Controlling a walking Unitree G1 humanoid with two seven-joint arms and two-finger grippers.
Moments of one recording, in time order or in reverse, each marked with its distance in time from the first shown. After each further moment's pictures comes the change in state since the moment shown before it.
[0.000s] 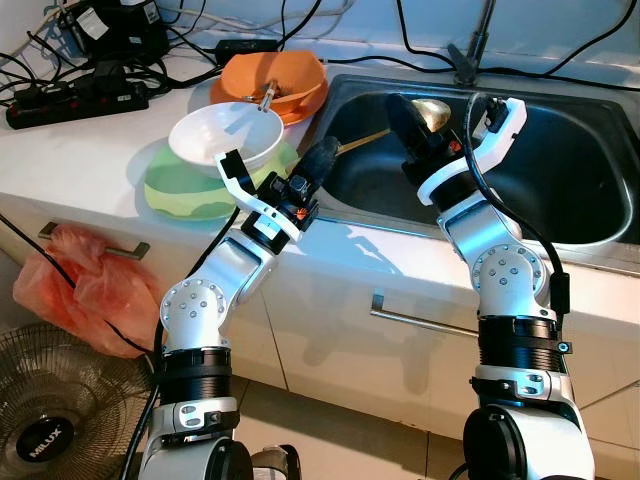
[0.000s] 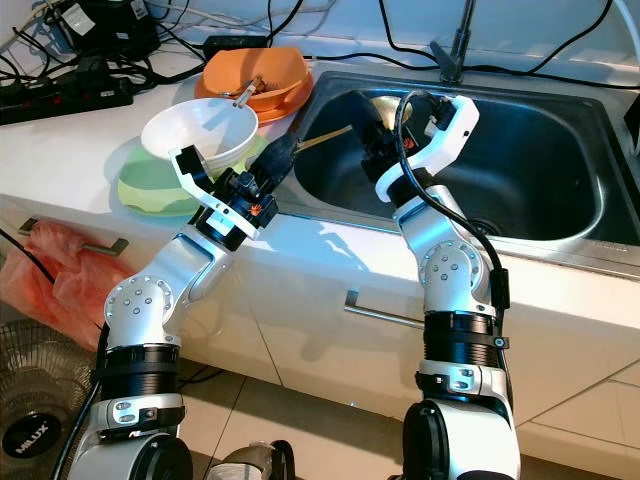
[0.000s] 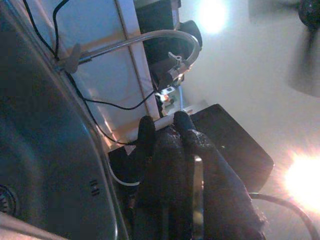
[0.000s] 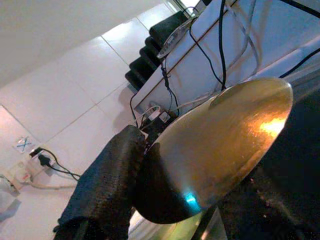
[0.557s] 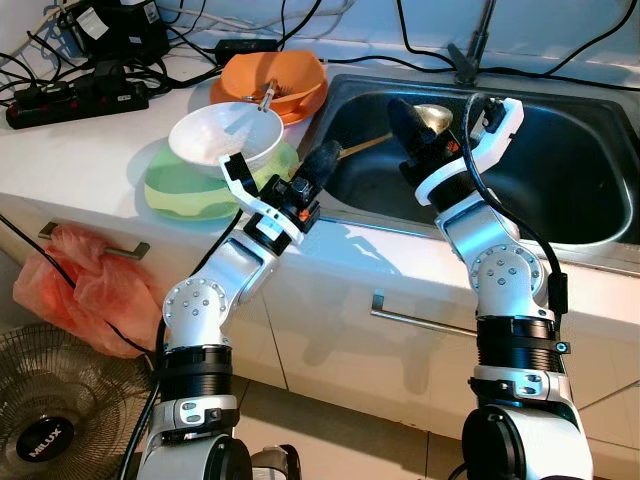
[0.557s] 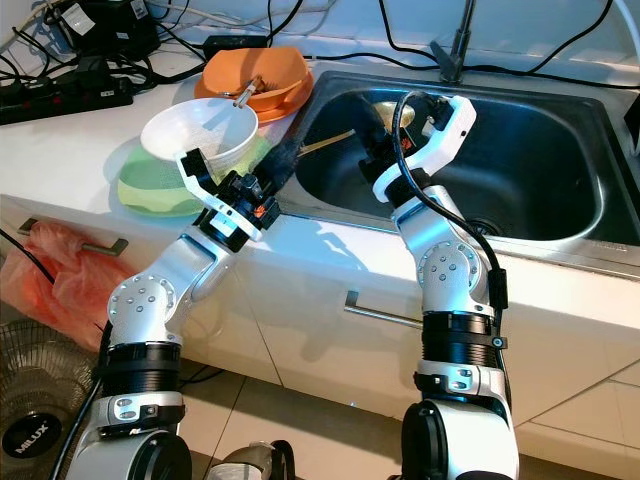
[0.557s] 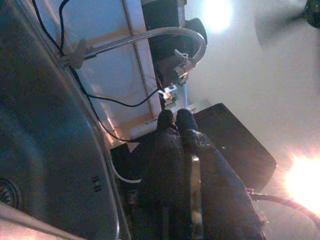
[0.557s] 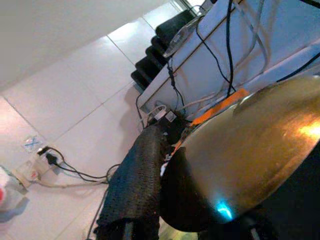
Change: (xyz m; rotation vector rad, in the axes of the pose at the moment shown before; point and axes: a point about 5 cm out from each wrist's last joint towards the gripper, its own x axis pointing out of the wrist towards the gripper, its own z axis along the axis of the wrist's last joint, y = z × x) left arm 0.000 0.005 -0.001 -0.018 0.008 0.014; right arm 0.000 0.002 -0.001 0.011 0.001 0.022
